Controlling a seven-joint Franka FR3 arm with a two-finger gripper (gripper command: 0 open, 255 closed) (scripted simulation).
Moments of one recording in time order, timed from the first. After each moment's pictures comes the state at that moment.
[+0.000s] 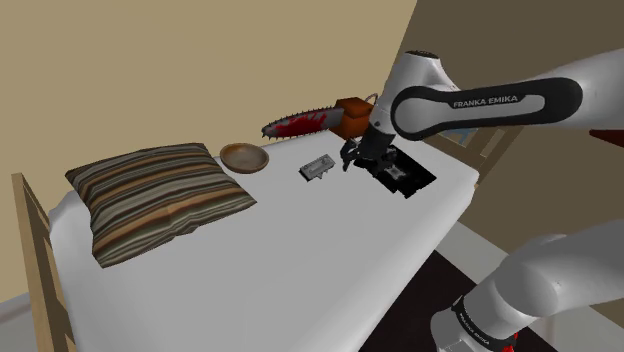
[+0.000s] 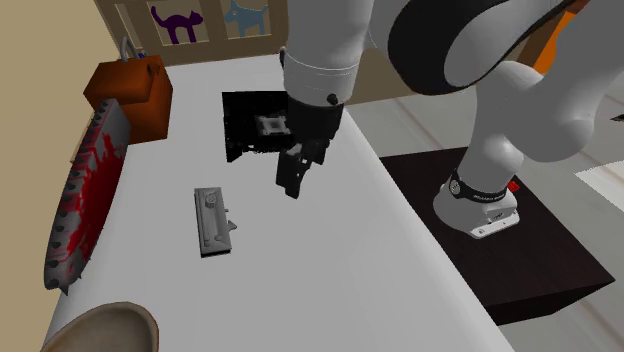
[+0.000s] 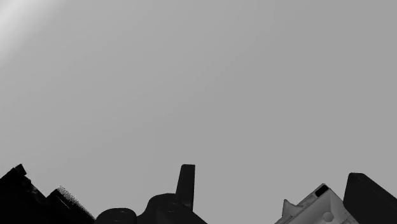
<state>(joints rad) -0.16 -0.39 0.31 -2.46 0.10 2.19 0.72</state>
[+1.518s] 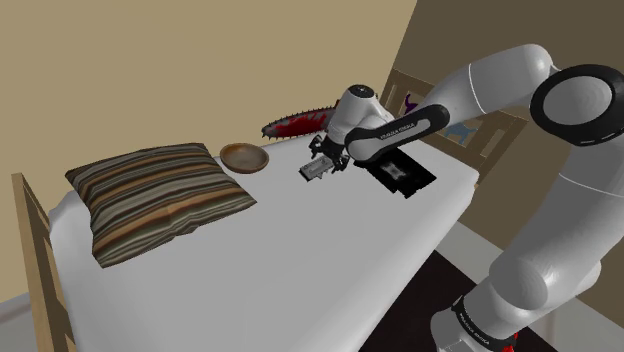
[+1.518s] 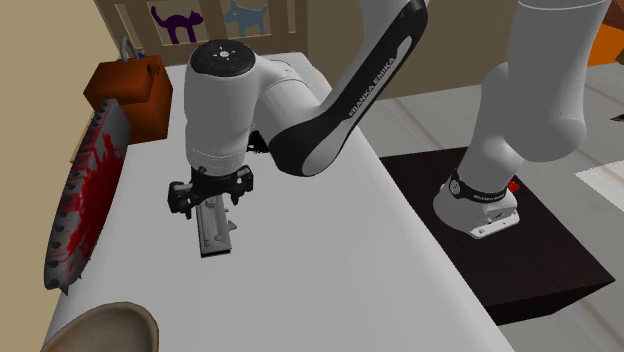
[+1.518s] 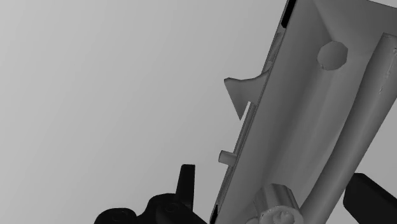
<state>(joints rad) -0.29 0.23 0.34 -2.13 -0.46 2.60 1.59</state>
